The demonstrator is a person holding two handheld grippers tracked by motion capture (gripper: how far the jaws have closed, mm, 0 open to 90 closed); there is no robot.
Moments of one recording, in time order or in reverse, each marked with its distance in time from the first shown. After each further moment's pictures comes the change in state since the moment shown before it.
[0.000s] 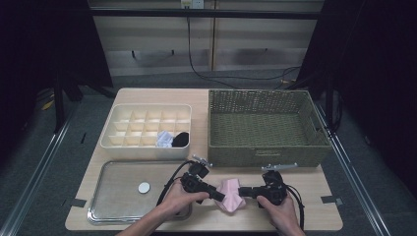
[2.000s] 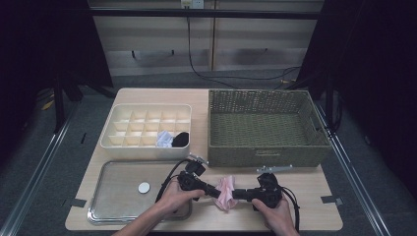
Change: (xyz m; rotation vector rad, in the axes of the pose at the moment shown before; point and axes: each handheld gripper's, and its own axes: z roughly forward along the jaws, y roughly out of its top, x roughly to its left) left arm 0.005 -0.003 -0.007 -0.011 0.001 -0.004; right arm 0.016 -0.002 0.006 -0.017 0.067 -0.032
